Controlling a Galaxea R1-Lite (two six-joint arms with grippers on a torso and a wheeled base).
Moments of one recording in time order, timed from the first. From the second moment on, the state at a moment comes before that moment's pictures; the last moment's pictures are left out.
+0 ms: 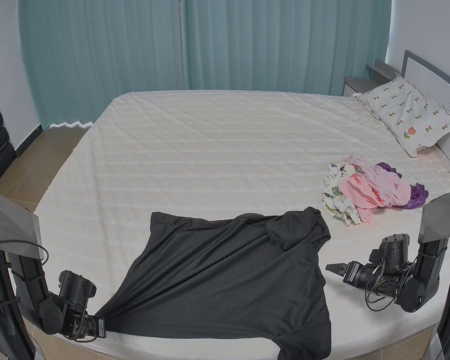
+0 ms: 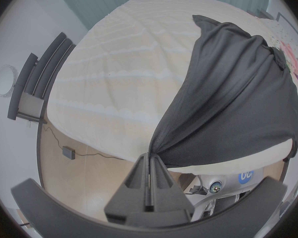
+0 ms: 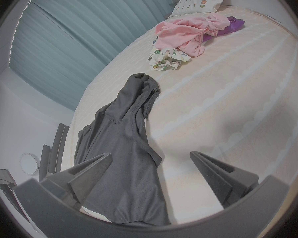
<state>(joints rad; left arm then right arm) -0.14 2.13 -0.06 -0.83 0.28 -0.23 0.19 2.23 -0.21 -1.35 0.13 0.66</state>
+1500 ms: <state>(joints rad) 0.28 2.12 -0.29 -0.55 0.28 -0.02 0.40 2.44 -0.49 -1.33 -0.01 0.73</state>
